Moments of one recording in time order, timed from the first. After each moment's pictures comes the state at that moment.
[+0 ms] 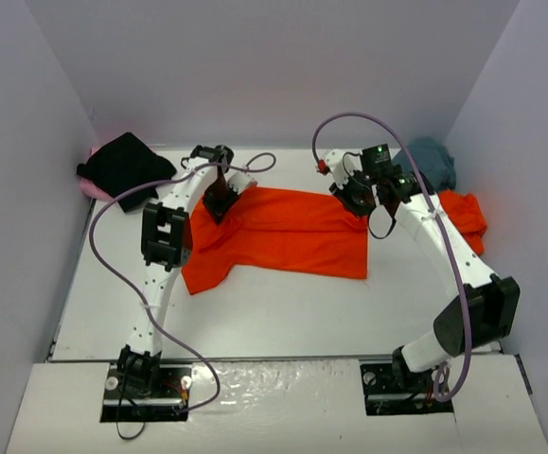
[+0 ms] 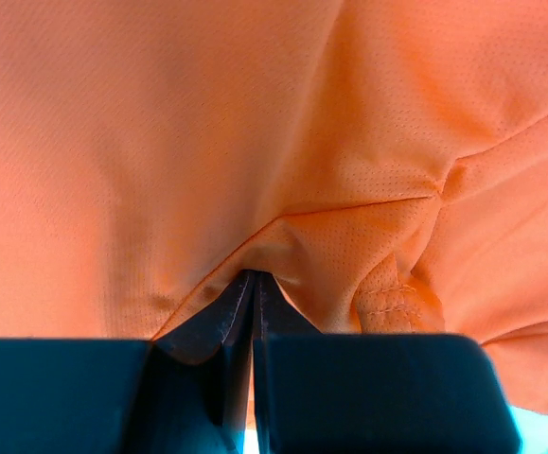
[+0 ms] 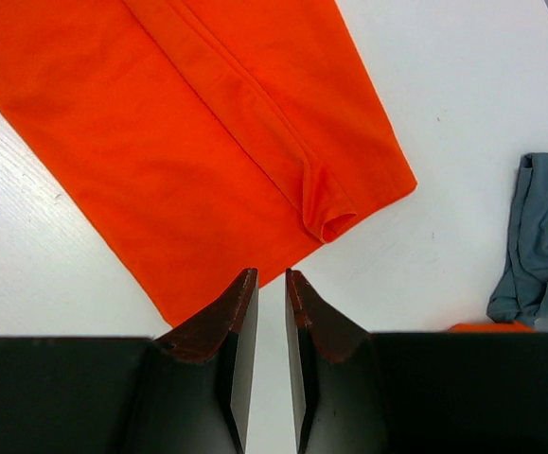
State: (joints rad) left arm -0.29 2.55 2.40 -1.32 0.15 0.53; right arm 0.31 1.50 1.43 -0.80 -0.16 -0.58
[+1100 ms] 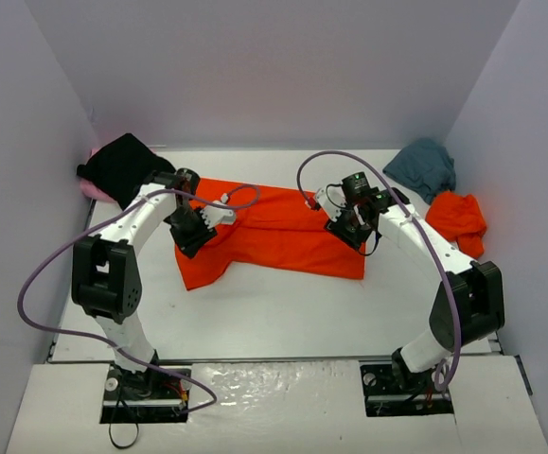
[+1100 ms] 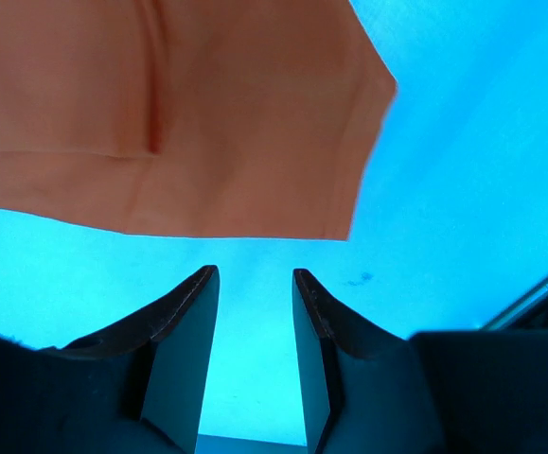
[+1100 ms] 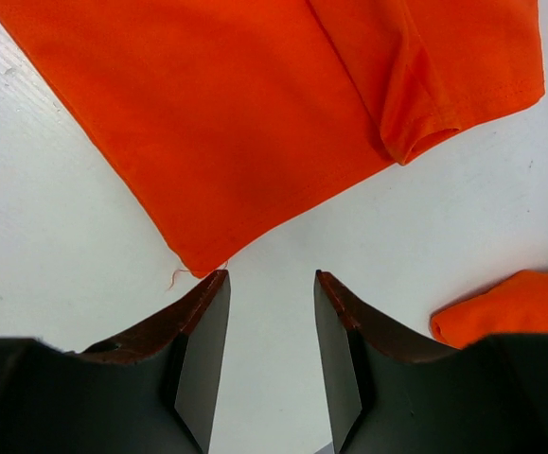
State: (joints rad) left arm -0.25 1.79 1.51 -1.19 0.23 0.84; right arm 0.37 1.54 1.23 -0.84 0.00 -0.62
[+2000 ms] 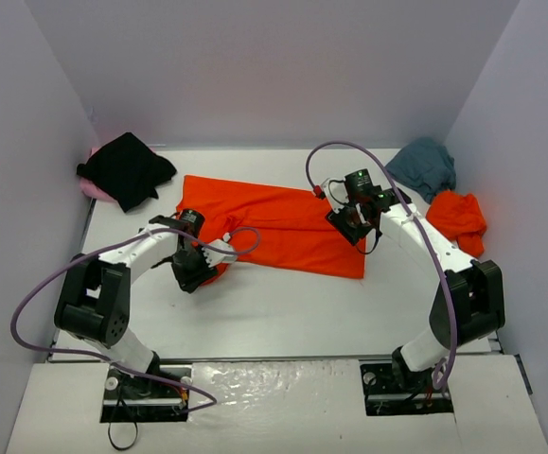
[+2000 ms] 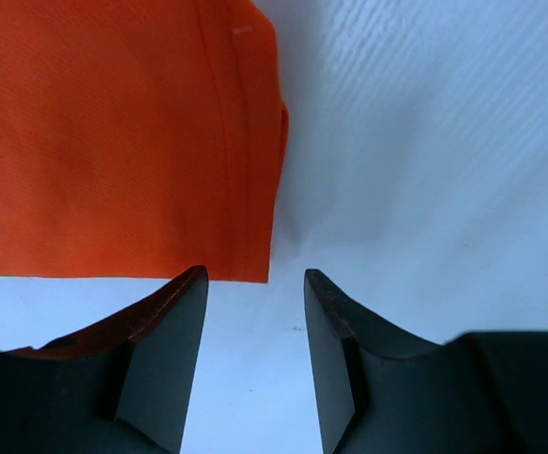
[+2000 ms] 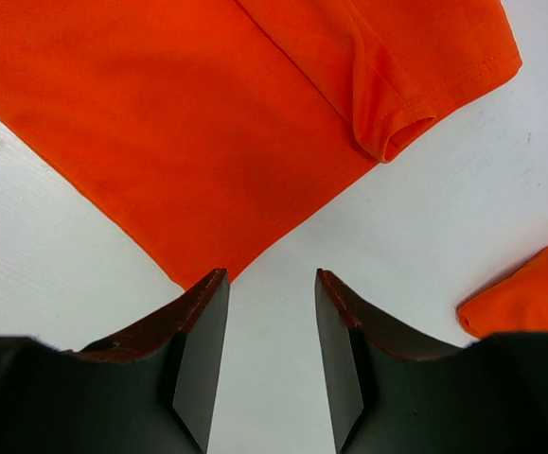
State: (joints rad) left arm -0.31 1.59 1.00 -0.90 0.17 0.82; right arm 0.35 1.54 1.22 -0.76 0.03 -0.46
